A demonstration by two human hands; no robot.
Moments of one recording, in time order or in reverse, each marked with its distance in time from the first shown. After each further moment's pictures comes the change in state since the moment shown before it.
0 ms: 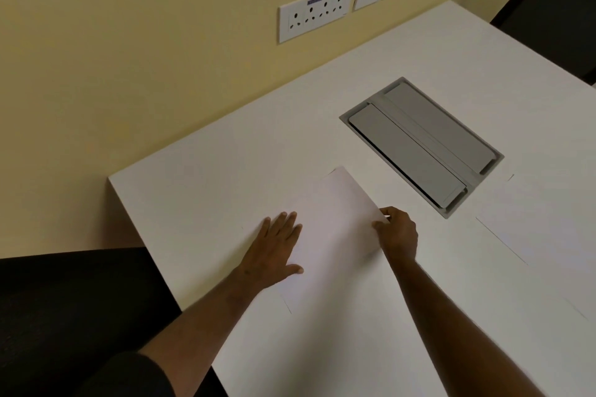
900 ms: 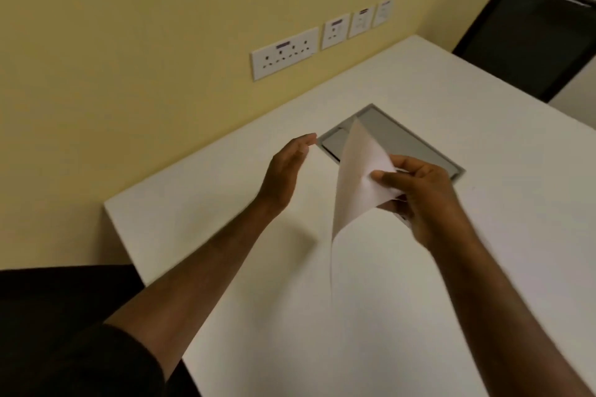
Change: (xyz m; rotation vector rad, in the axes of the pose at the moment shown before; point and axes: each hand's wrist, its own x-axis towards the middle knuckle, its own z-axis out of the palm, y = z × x) left_hand 0.074 0.064 -0.228 -1.367 0.530 -0.020; right_hand -0.071 -0.105 -0.201 0.862 -0.305 -0.169
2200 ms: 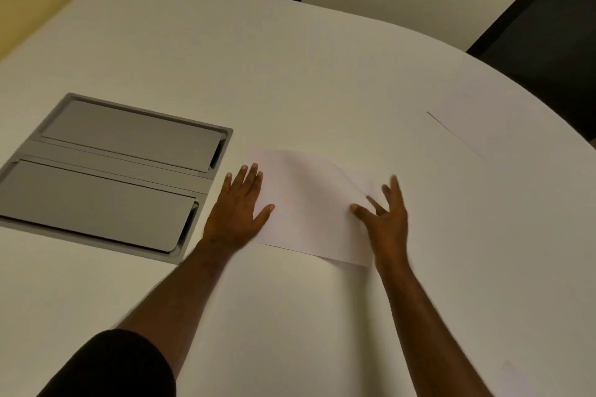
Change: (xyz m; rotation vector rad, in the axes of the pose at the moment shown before) left_hand 0.098 -0.231 0.452 1.106 -0.734 0.475; right_hand 0.057 0.231 -0.446 -0.013 0.923 0.028
